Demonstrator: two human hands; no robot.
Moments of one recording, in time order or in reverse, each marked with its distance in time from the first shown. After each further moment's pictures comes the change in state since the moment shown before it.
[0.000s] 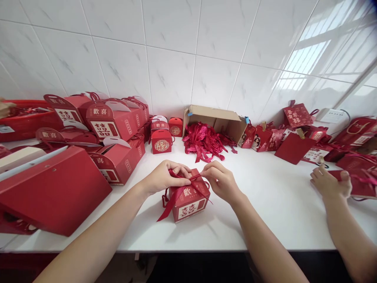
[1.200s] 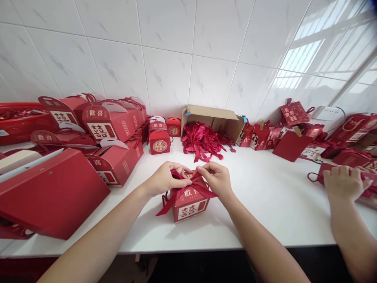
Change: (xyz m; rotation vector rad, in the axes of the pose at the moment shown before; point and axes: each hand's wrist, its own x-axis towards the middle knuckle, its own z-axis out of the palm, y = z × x) left_hand 0.000 0.006 0.010 0.041 0.070 -0.061; right_hand 0.008 -0.012 0.022 0.338 0.204 0.755
